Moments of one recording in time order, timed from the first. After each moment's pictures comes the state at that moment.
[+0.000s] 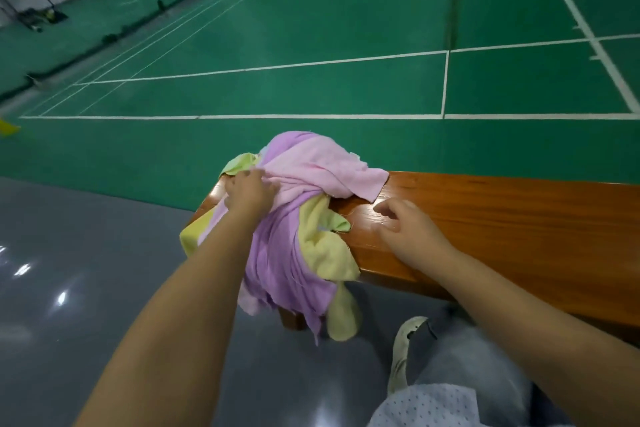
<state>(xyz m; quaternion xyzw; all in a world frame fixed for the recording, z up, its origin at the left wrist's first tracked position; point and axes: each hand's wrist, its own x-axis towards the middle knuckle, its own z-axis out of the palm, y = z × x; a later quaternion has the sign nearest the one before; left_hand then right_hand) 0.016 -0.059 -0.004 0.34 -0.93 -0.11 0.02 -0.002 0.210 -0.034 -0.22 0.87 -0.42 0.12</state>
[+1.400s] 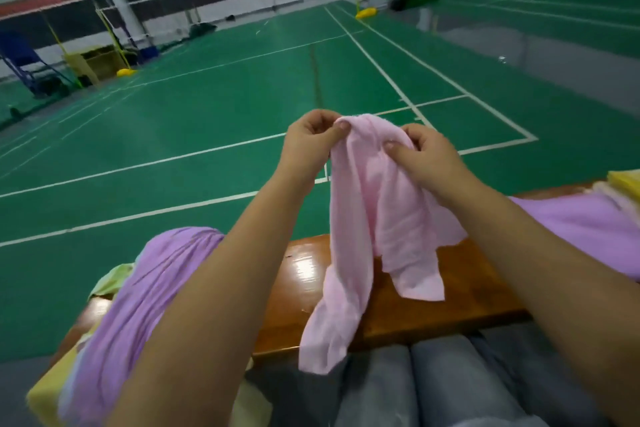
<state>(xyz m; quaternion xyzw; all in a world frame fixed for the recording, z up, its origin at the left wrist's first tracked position) -0.098 0.242 0.132 -0.09 -0.75 -0.65 0.10 -0.071 0.417 0.103 -0.06 0.81 -0.57 -0.14</state>
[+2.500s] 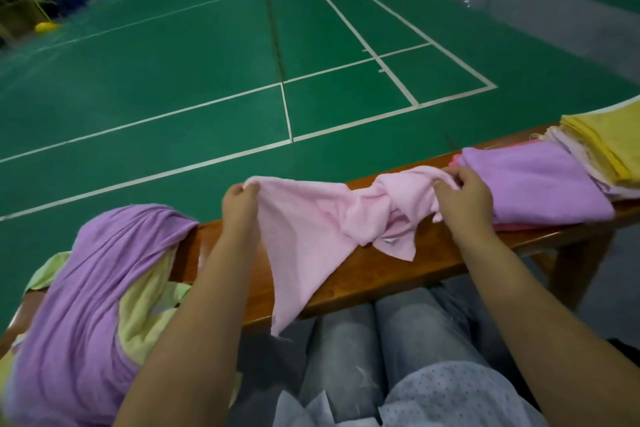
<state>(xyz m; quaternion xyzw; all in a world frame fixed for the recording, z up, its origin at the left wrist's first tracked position) -0.091 0.202 -0.012 0.24 -0.76 -0.60 0.08 -0.033 0.492 -0.025 0.24 0.78 -0.55 -0.17</state>
